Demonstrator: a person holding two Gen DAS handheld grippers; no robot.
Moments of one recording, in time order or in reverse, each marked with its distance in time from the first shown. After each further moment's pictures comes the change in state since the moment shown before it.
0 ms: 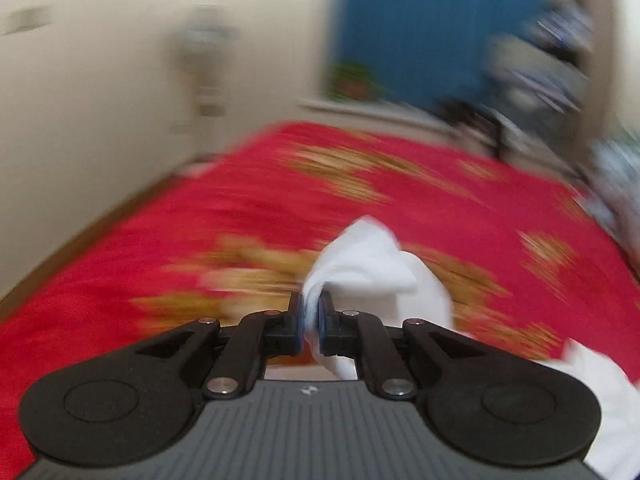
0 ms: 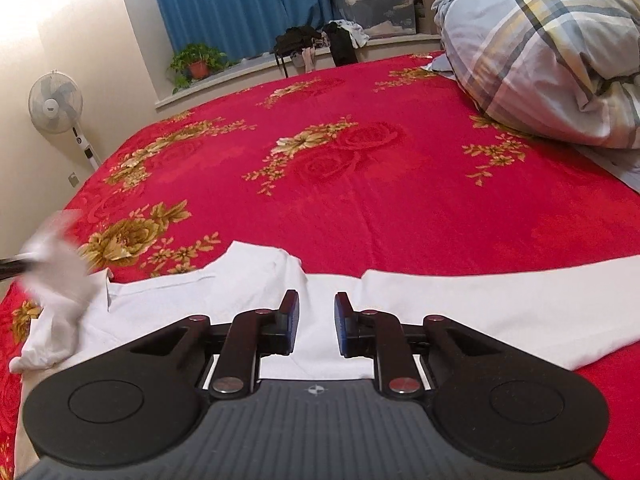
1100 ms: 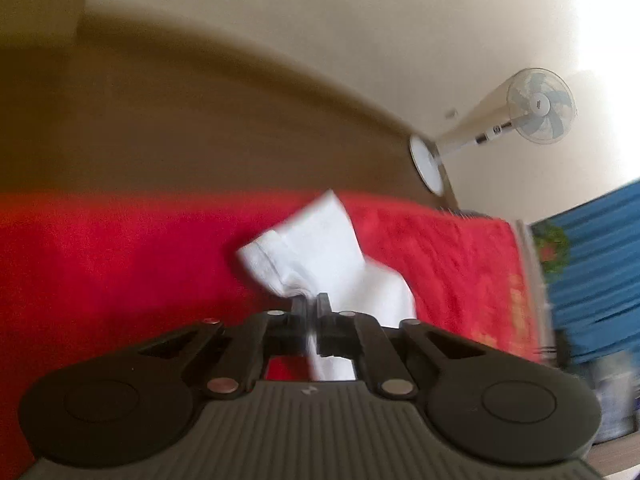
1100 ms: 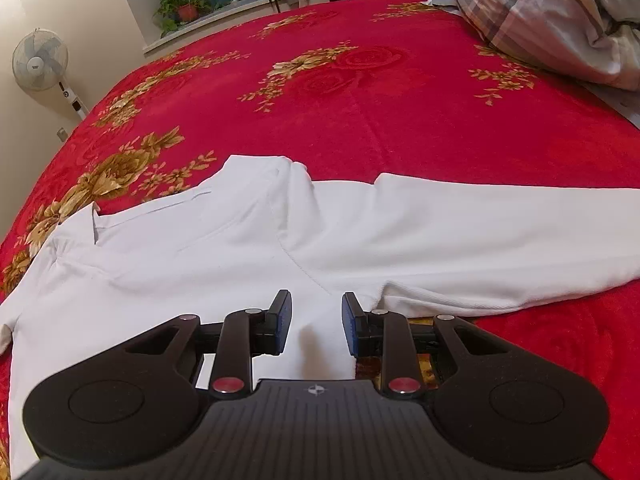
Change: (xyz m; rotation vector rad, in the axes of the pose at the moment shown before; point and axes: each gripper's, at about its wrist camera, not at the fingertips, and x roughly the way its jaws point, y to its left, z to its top) left arm 0.013 0.365 -0.109 -0.958 0.140 0.216; right arm 0.031 0.012 -0.038 0.015 0.180 -0.027
